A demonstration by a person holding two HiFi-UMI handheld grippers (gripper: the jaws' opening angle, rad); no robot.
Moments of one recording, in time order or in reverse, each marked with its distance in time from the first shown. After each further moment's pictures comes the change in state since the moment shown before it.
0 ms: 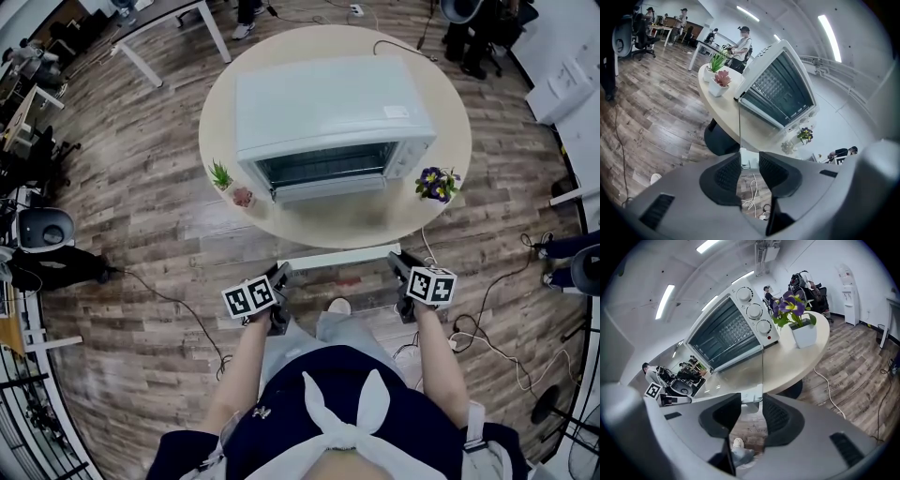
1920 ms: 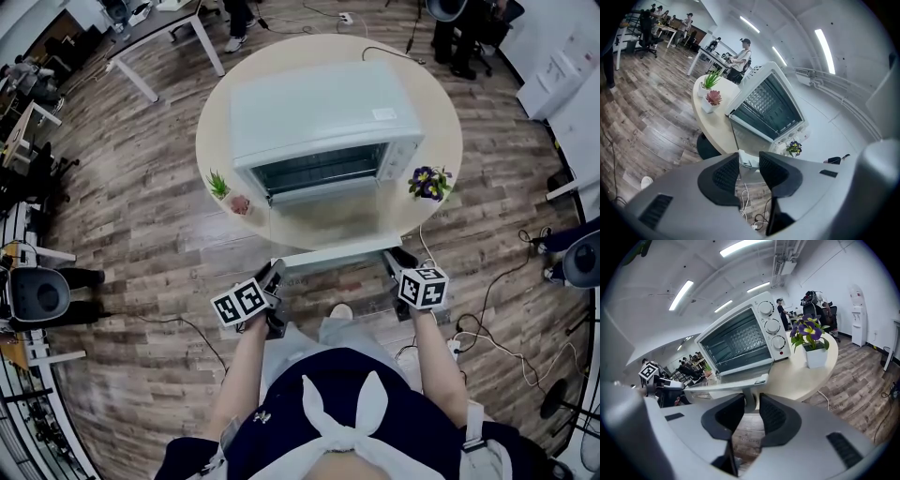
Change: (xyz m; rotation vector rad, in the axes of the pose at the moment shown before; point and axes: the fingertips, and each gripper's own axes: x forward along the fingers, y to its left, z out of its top) left arm -0.029 -0.035 0.038 -0.031 -0.113 -0.077; right arm -0.008 0.025 0.021 -0.183 -0.109 -0.019
